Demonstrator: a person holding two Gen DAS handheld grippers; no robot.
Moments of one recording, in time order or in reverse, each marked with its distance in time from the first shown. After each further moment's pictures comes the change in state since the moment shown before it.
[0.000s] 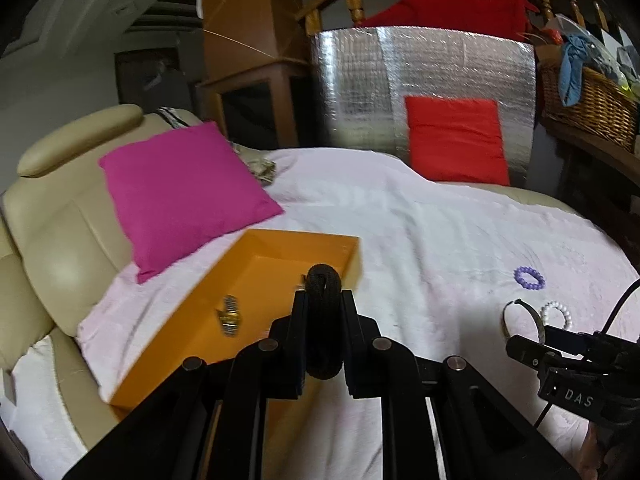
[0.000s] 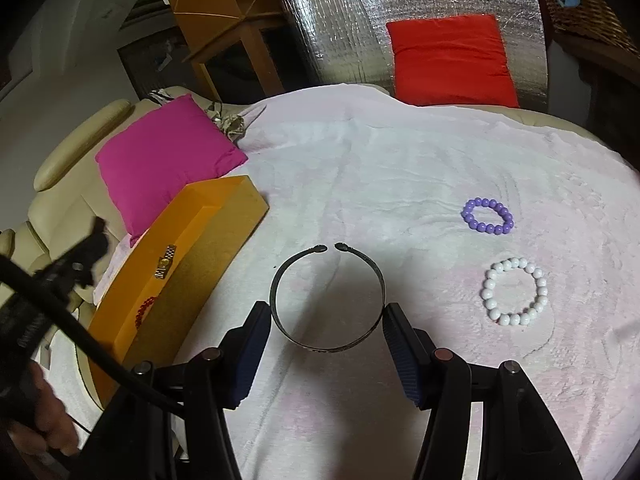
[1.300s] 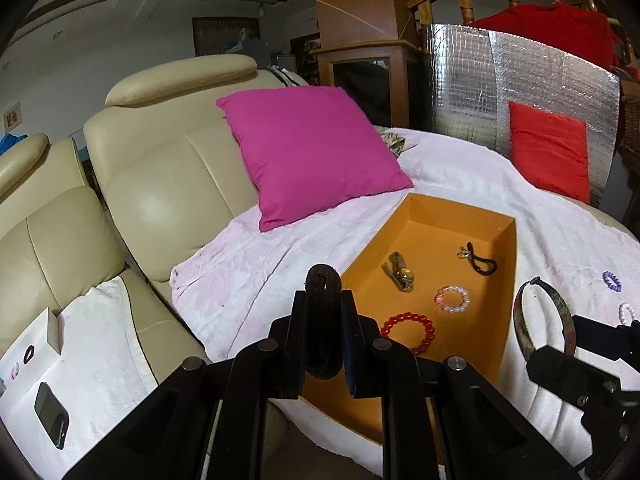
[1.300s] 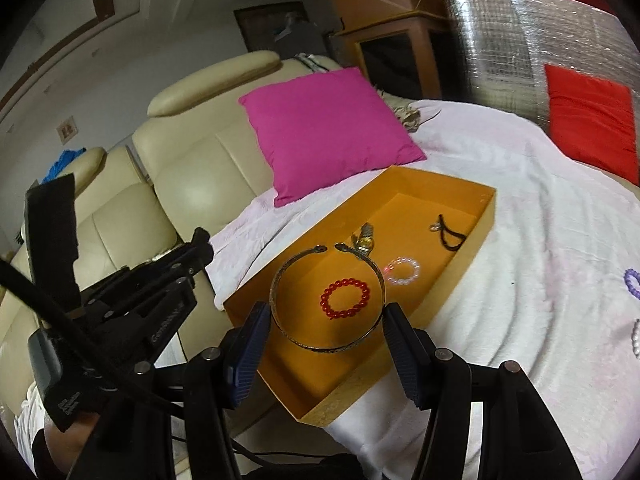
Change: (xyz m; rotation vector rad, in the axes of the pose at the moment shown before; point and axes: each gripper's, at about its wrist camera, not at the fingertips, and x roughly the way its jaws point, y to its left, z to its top) left arm -0.018 0.170 -0.053 -0.160 0.078 0.214; right arm -0.004 0.228 -0.027 -0.303 0.035 0.280
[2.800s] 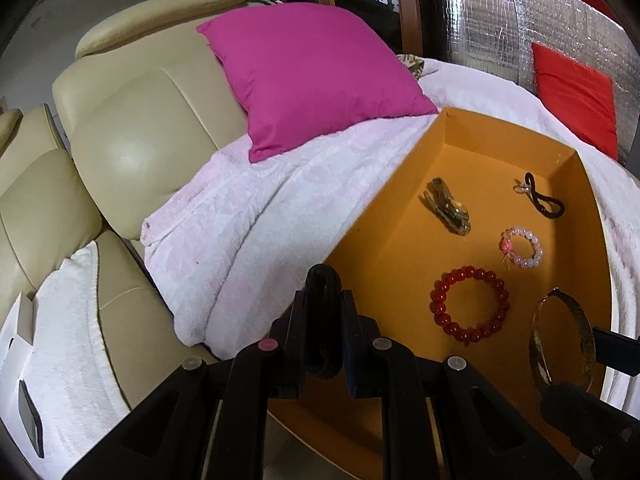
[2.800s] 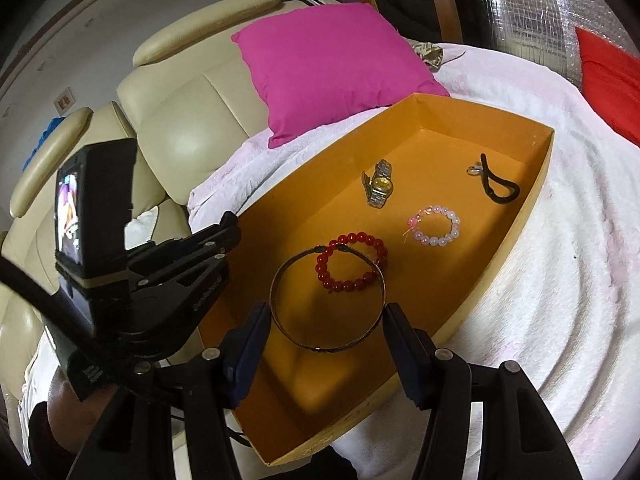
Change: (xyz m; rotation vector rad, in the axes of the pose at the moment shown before) left arm 0.109 0.004 -0.031 0.028 0.208 0.022; right arm 0.096 -0.012 -0.018 -0.005 0.163 0.035
